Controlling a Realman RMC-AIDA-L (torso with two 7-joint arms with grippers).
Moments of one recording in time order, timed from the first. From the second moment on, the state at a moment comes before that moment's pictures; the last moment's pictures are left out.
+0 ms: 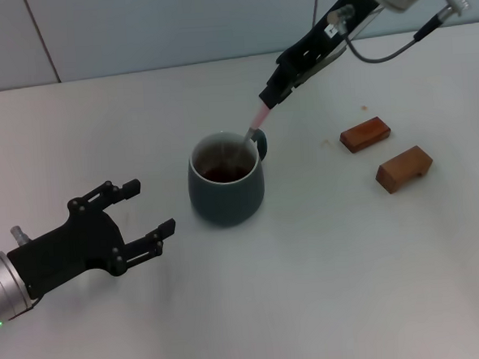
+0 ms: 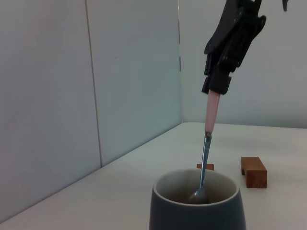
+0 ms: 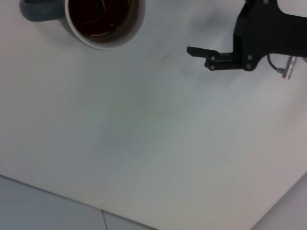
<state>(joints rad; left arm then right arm) -0.54 -2.07 0.34 0.25 2.08 1.43 -0.67 1.10 1.93 -1.02 -0.83 -2.43 -1.61 2.59</state>
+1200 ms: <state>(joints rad) -0.54 -2.07 0.34 0.24 2.08 1.43 -0.67 1.21 1.96 -1.06 -0.64 -2.51 -1.50 2.55</state>
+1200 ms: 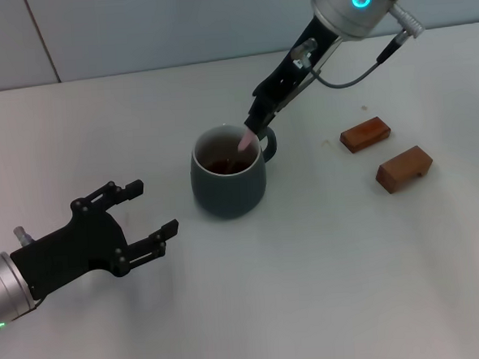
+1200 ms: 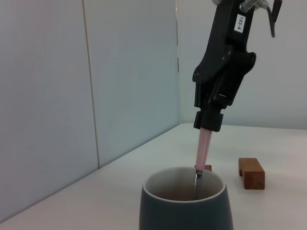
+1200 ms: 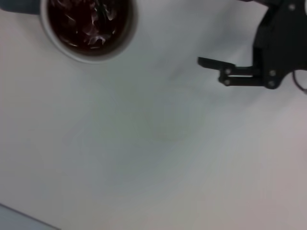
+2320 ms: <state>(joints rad) -0.54 -2.07 0.34 0.24 2.08 1.43 -0.67 1.23 1.97 -1.06 -0.66 -2.52 -1.54 2.55</state>
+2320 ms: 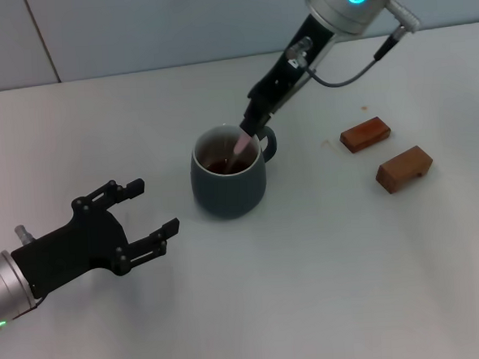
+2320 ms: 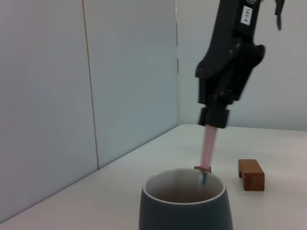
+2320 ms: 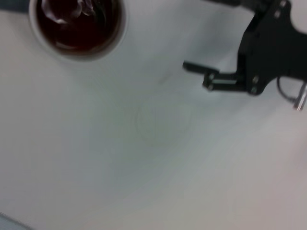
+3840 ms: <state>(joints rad) -0.54 -2.07 0.35 0.24 2.08 1.43 -0.67 1.03 2.06 -1.09 -1.07 -2.55 -1.56 2.53</state>
